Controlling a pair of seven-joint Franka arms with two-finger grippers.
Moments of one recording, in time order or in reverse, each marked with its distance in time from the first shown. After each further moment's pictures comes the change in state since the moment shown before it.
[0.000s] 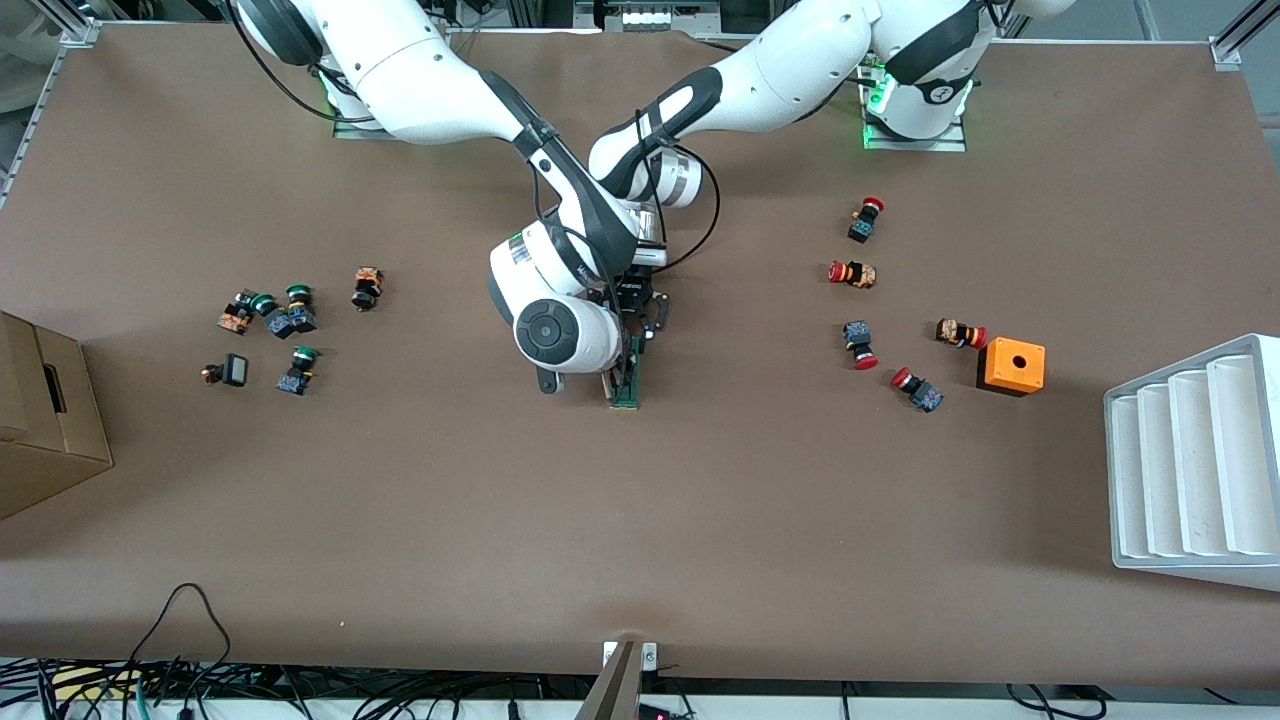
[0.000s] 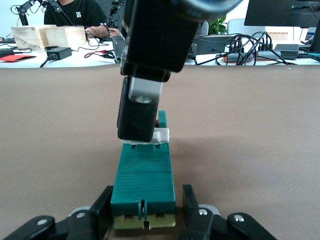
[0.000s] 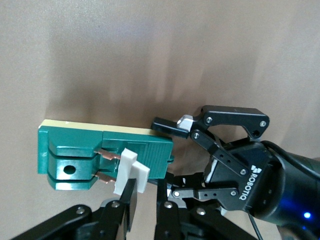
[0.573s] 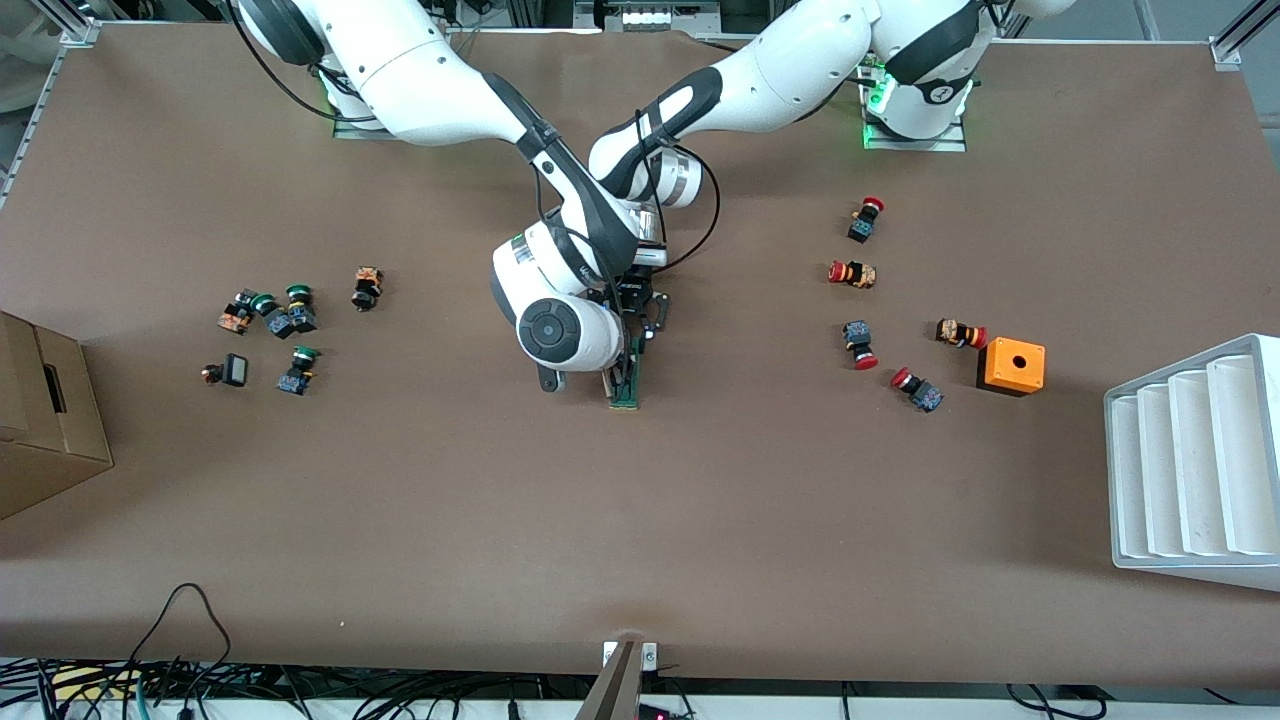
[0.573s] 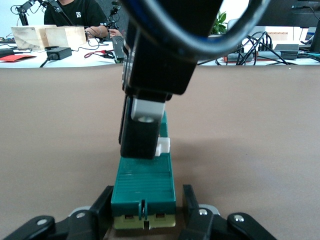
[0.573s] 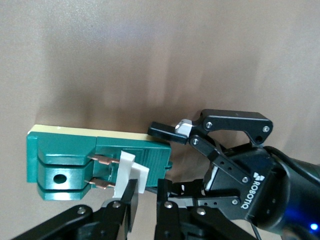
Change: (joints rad) left arm 0.000 0.000 0.000 0.000 0.000 0.000 0.000; right arm 0.005 -0.001 0.002 -0.028 -0.005 0.026 0.000
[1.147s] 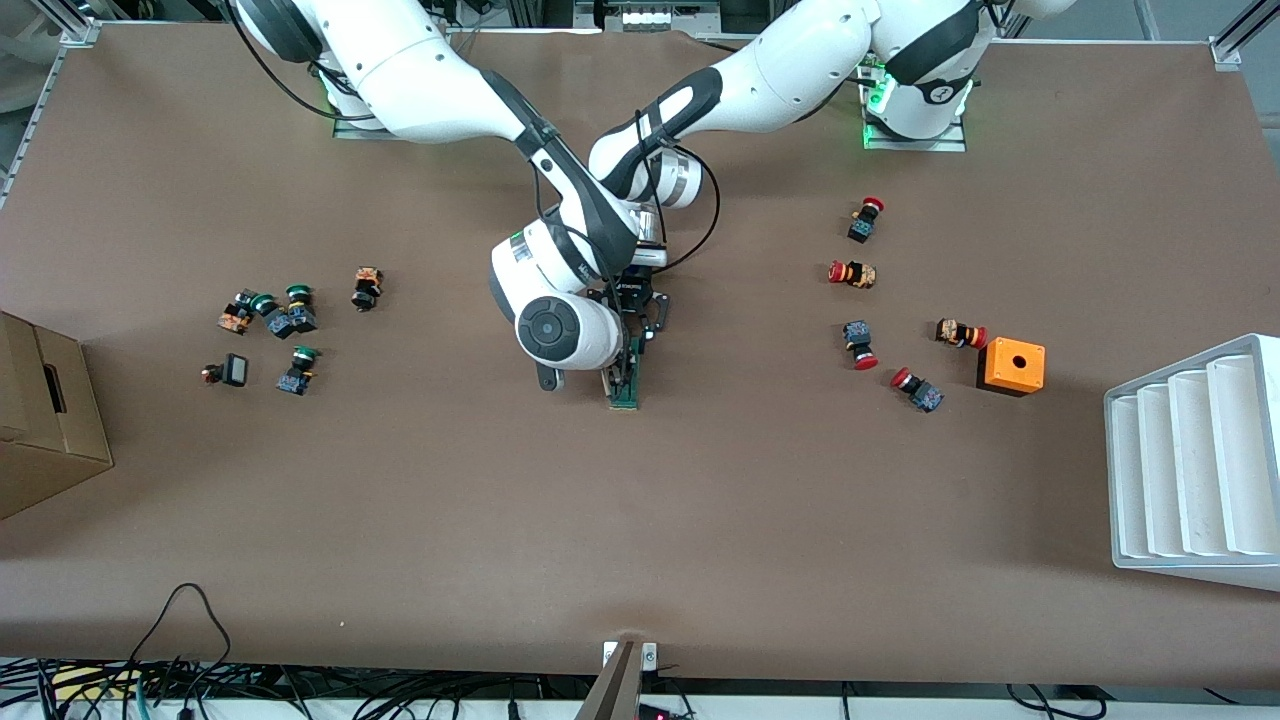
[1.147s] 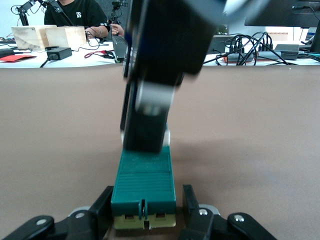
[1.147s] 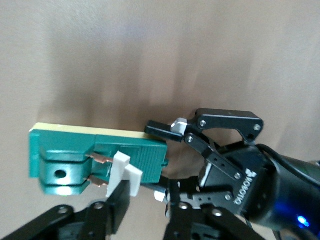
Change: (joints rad) left arm 0.000 0.001 0.001 0.002 0.000 0.000 0.000; right arm -0.015 -0.033 0.005 -0.007 -0.005 -0.014 -0.001
